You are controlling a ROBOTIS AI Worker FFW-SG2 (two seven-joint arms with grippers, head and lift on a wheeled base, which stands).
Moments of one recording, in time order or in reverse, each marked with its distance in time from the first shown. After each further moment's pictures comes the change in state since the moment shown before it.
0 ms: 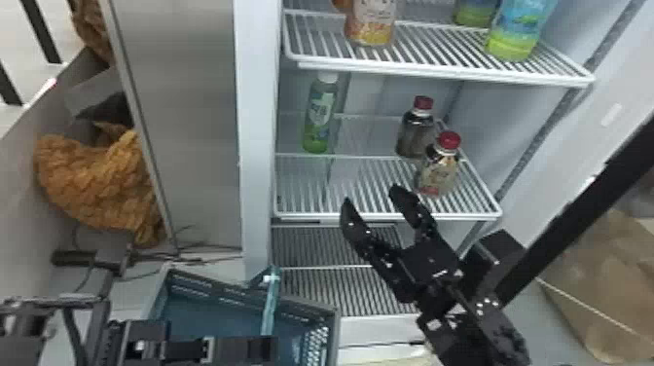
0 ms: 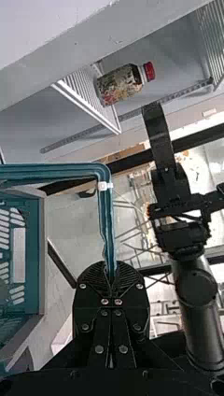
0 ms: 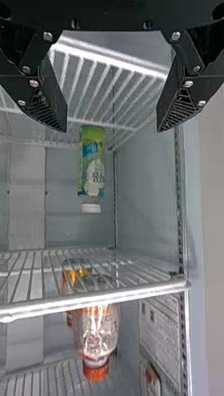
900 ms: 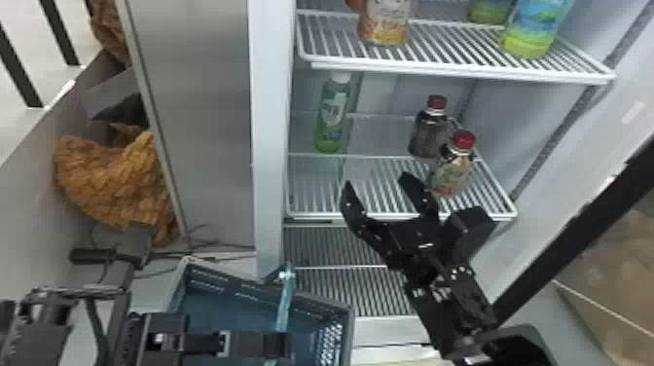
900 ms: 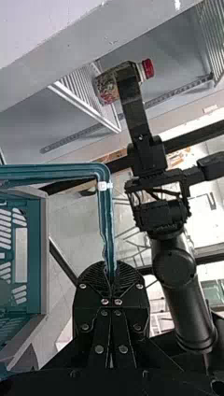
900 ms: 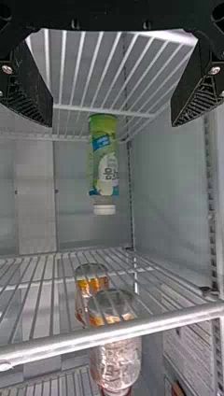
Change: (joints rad) left arm -0.019 0.005 -0.017 0.000 -0.010 0.000 0.001; right arm -0.202 0.014 0.053 0.257 0.003 -0.087 -0.104
